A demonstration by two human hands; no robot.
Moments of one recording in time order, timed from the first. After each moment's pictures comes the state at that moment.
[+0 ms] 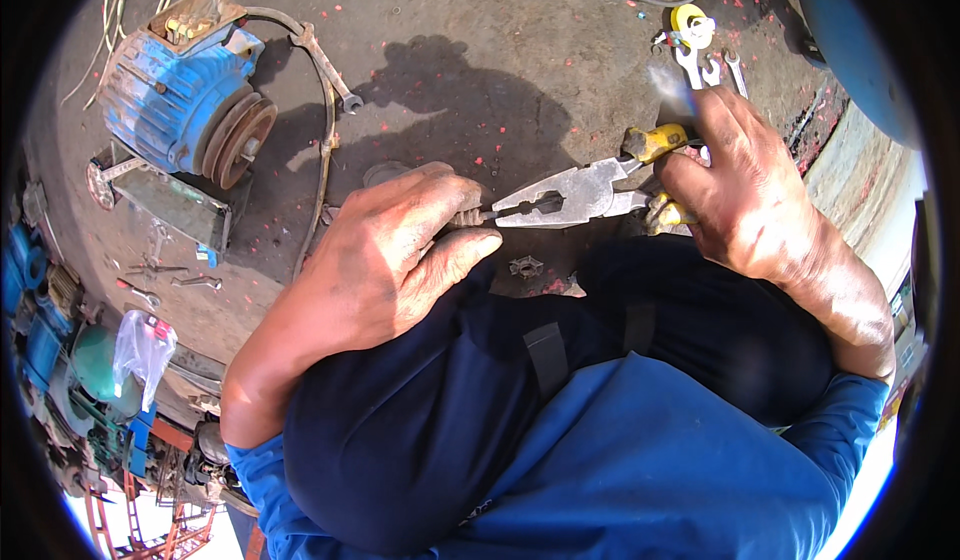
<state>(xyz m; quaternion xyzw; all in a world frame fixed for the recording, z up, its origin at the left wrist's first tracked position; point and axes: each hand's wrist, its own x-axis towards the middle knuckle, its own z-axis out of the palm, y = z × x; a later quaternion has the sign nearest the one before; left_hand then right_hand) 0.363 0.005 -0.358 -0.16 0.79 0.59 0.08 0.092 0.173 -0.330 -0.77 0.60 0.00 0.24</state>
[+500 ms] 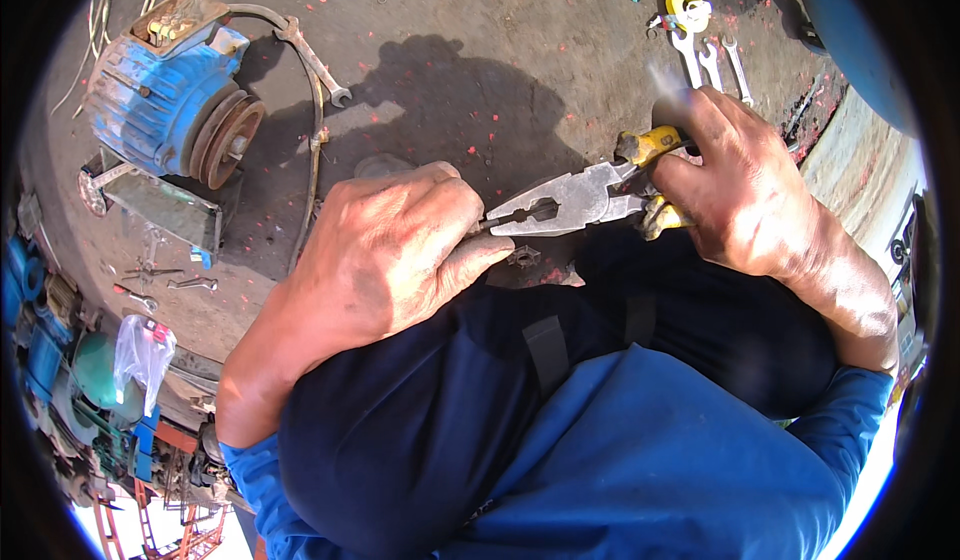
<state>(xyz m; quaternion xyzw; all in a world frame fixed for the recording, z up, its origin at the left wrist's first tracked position) 0.359 0.011 -0.368 -0.09 0.87 0.49 0.06 0.098 0.178 -0.336 -0.76 0.59 -0.01 0.27</state>
